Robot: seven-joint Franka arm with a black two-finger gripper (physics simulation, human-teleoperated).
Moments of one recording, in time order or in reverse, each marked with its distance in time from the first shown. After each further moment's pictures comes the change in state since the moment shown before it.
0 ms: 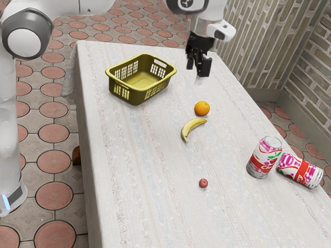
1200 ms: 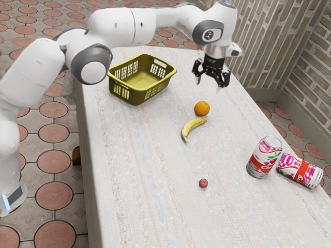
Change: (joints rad) arm 0.079 0.543 0.127 0.429 -0.046 0.133 -0.479
